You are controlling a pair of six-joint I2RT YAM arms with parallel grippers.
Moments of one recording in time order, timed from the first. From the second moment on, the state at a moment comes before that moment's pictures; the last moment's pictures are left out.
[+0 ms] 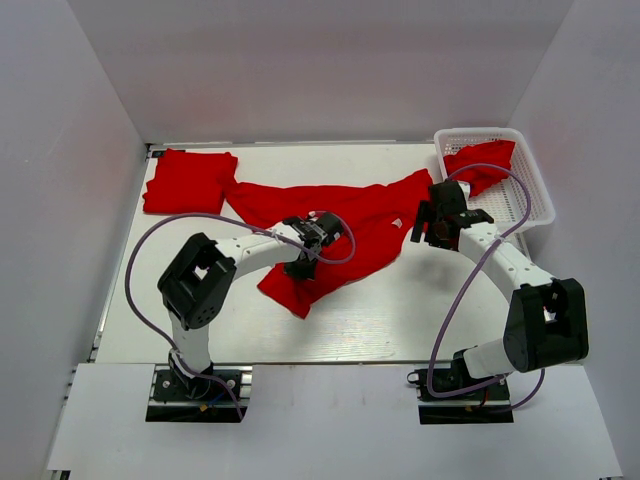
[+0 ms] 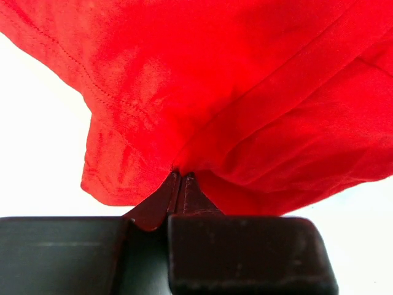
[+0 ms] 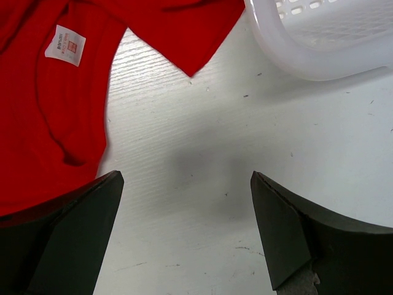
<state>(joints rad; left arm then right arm) -0.82 1.87 1.29 -0.81 -0.34 -0.47 0.26 1.42 0.99 -0.56 0.31 0.38</state>
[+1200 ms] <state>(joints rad) -0.82 1.81 1.28 -0.84 -0.27 -0.45 0.26 1.42 0.99 -0.56 0.29 0.36</state>
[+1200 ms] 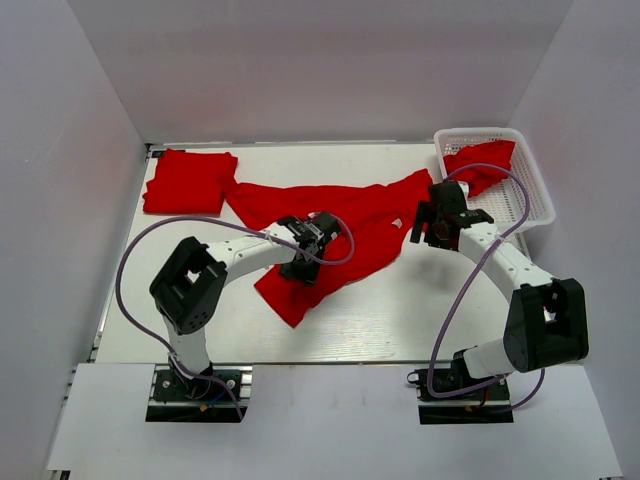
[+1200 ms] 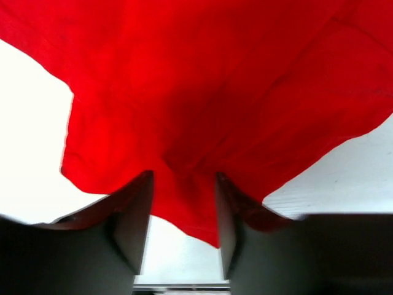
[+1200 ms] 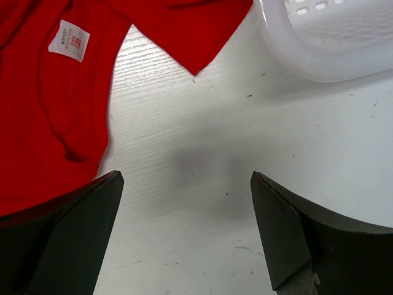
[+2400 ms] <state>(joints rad) -0.79 1.85 1.22 -0.77 -0.30 -0.53 0.26 1.42 0.99 -0.56 0.27 0.36</state>
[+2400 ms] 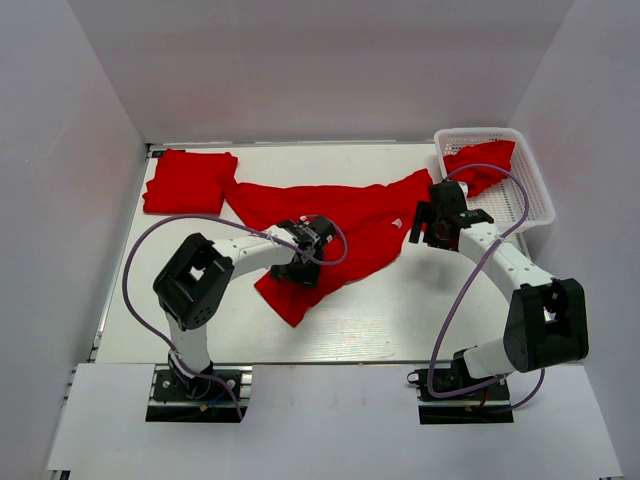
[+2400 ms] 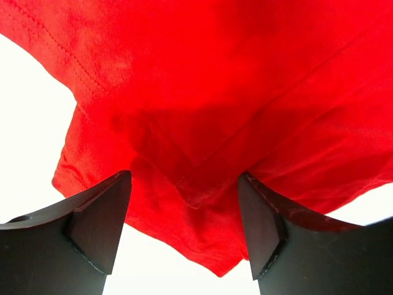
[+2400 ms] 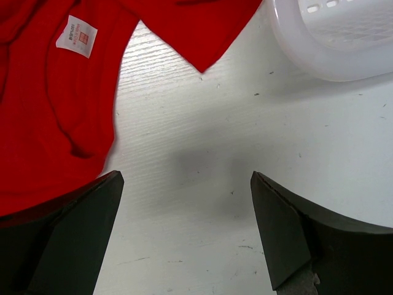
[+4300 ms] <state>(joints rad) -0.70 1.66 0.98 -0.47 -0.14 -0.46 0.26 1.45 0.99 -0.56 0.21 0.36</state>
